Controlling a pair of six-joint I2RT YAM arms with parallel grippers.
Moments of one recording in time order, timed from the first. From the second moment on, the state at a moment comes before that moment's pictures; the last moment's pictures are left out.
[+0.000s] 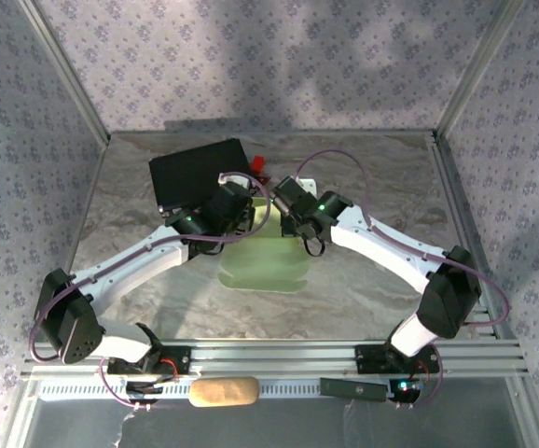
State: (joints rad) left arm -0.81 1.38 1.12 -0.54 -0.42 -0.38; right arm 0.83 1.57 1.38 -0.90 0.37 0.71
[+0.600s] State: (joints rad) left arm -1.03 1.21 1.29 -0.85 -0.69 -0.73; right arm 0.52 1.58 1.09 -0.74 -0.07 1.11
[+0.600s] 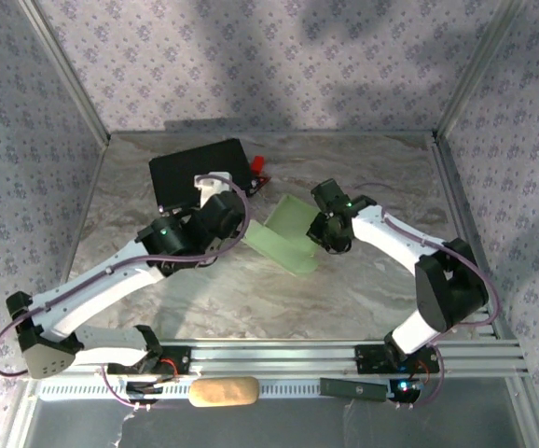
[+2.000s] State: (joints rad) left arm -1.13 1.19 1.27 -0.91 -0.63 -0.84; right arm 0.46 1.29 1.04 -0.84 -0.16 1.74
